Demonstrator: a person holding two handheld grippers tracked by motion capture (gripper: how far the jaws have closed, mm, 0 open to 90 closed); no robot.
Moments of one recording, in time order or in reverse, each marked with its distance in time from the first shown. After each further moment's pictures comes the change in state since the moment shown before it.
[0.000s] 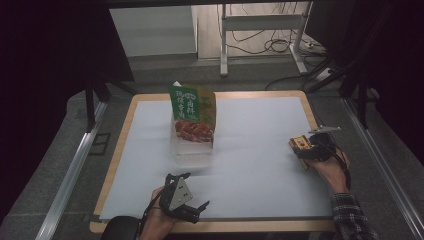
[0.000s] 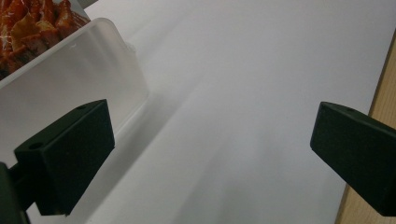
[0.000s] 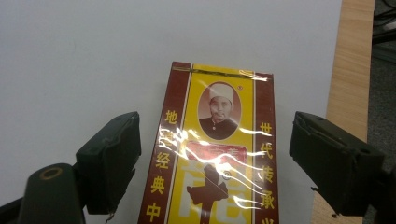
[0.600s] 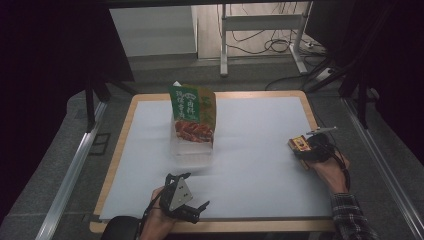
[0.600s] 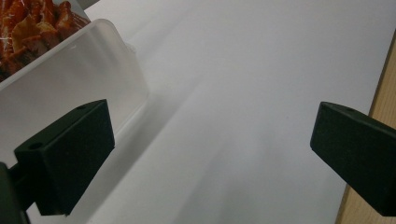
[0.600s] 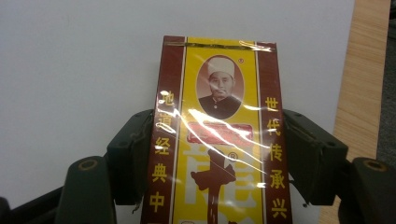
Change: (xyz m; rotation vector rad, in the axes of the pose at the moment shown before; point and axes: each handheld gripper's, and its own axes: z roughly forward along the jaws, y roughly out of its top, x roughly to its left) left arm 0.000 0.000 0.000 0.000 0.002 0.005; right arm 0.005 -0.001 0.002 0.090 -0.003 0.018
